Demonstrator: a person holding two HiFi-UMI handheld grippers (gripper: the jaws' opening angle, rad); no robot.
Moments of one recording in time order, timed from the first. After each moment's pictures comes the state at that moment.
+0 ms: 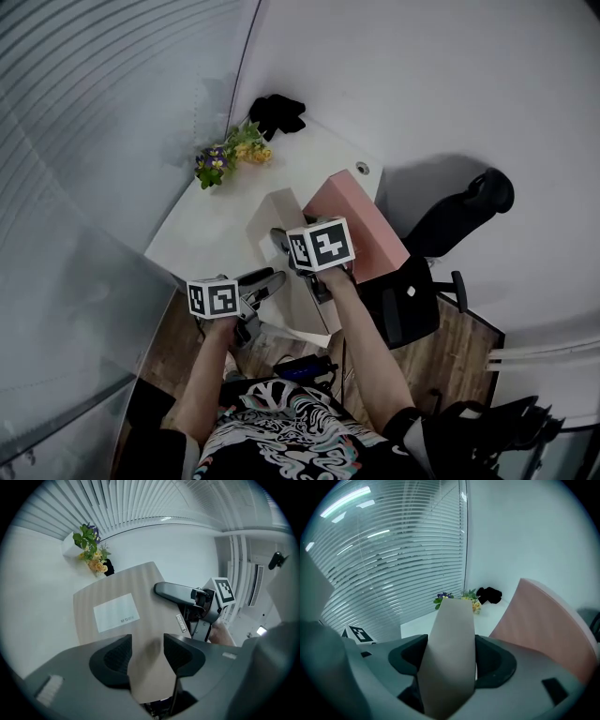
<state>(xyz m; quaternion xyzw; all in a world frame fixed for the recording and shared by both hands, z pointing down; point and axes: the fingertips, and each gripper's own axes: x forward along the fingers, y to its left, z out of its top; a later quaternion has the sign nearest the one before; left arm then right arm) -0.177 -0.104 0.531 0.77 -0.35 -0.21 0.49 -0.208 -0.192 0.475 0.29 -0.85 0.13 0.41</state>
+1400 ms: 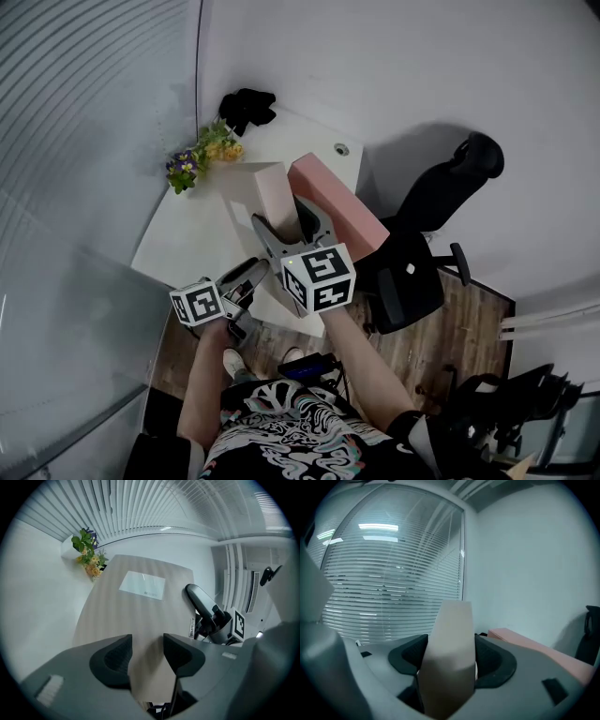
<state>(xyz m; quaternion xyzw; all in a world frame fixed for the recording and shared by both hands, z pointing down) -0.174 -0.115 0.507 0.76 -0.35 -0.27 0.48 -0.189 -0.175 0.377 0.33 -0.93 0.01 0.14</state>
